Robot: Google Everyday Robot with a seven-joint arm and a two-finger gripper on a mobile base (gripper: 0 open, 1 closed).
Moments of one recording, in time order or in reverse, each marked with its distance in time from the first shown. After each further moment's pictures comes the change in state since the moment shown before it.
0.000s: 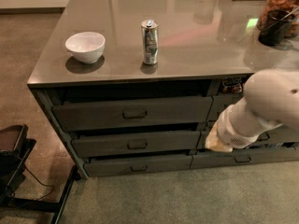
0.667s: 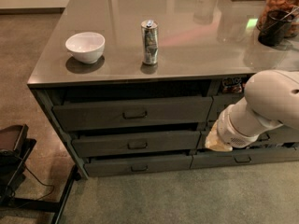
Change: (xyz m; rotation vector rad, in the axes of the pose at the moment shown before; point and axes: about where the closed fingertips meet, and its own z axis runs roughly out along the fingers) arm -0.001 -0.003 0.003 0.013 -0.010 0.002
